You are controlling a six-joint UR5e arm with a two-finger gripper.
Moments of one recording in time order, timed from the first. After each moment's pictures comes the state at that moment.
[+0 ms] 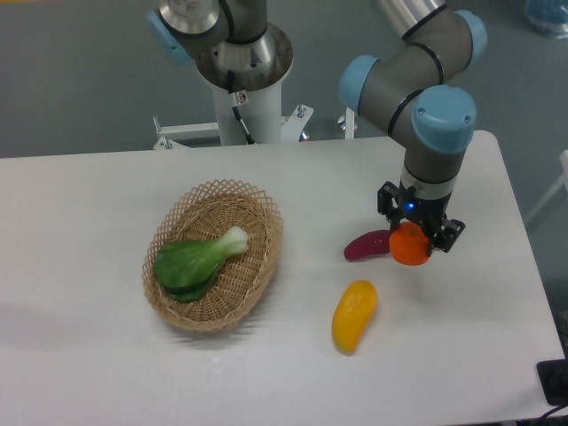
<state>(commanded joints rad) 2.68 -1.92 -1.66 -1.00 1.56 1.41</state>
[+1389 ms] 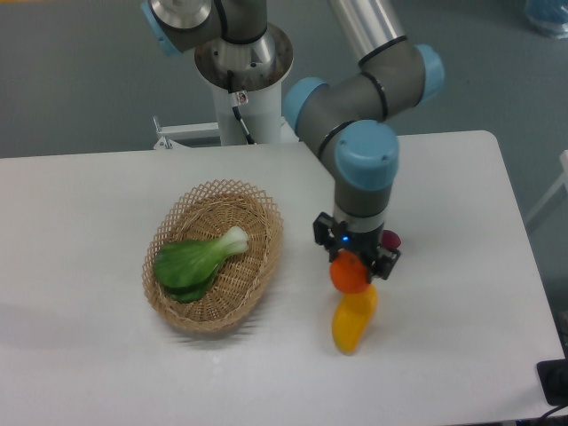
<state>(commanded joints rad) 2.42 -1.94 -1.66 -0.99 1.57 1.03</state>
